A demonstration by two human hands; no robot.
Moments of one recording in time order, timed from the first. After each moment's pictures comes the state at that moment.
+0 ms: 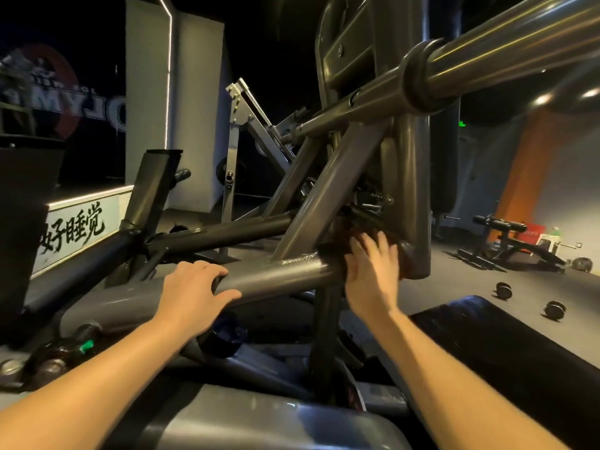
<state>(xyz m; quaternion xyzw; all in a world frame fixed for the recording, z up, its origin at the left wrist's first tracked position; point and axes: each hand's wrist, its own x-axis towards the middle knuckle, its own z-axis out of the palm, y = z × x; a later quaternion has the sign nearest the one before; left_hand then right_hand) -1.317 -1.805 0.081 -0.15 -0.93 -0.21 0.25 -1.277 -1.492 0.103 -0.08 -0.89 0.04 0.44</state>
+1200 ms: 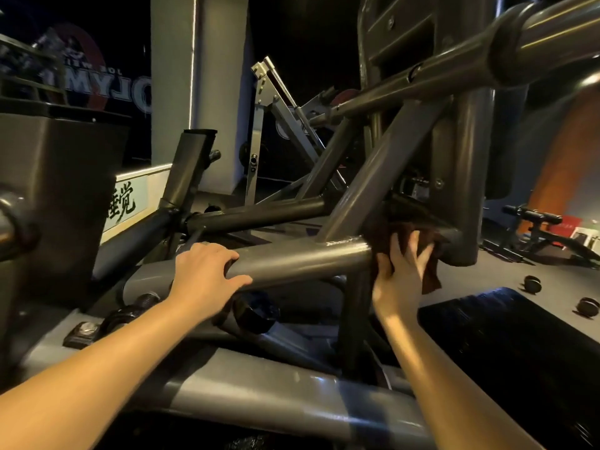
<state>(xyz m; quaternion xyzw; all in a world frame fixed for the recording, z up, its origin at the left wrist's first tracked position) -1.323 -1.865 0.065 -0.15 -0.93 -0.19 0.26 -1.279 -1.532 0.061 -0.11 -0.85 0.24 0.46</state>
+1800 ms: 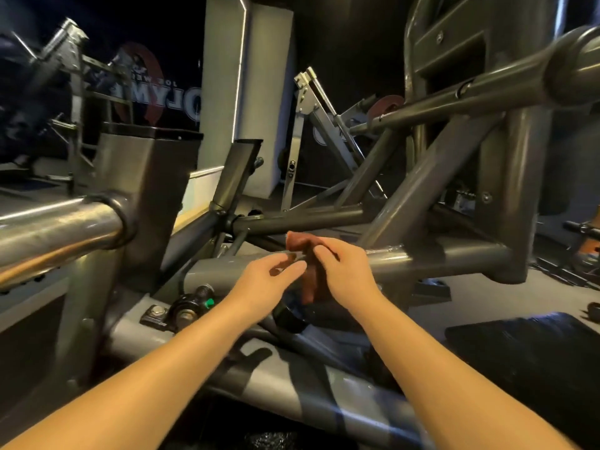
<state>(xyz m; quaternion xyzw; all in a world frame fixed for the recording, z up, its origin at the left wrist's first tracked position) -1.269 -1.855 0.078 -0.15 -0.80 -0.58 0.09 -1.257 -1.687 0.116 0.09 -0.86 0.47 0.18</state>
